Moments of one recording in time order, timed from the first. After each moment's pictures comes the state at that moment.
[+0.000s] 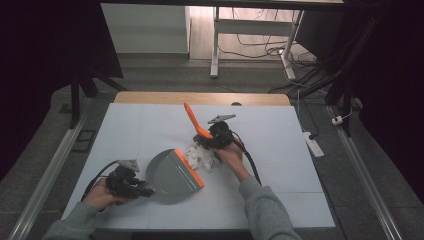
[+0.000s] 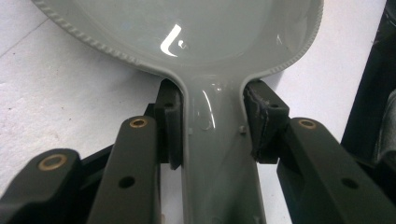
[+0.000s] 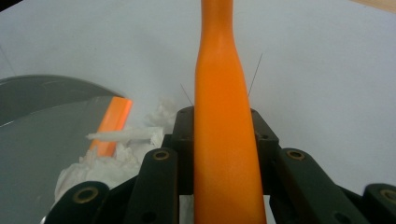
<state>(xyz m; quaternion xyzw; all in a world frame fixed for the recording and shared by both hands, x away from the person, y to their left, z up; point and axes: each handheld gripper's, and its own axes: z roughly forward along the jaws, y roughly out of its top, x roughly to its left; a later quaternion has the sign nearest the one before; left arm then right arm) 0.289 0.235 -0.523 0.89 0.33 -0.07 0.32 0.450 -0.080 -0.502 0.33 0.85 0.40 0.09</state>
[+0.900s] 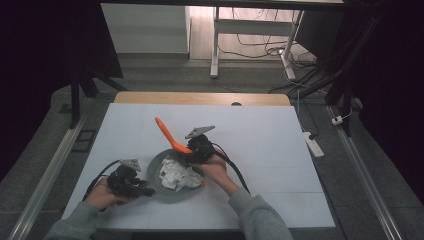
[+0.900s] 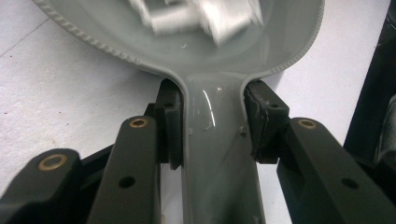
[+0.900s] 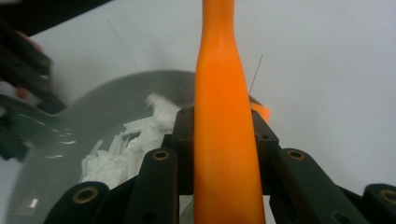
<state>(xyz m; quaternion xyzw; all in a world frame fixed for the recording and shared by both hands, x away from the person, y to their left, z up) 0.290 0.232 -0.524 0.88 0.33 -0.07 0.32 0.391 -0.026 -0.491 0.24 0.87 0.42 0.04</state>
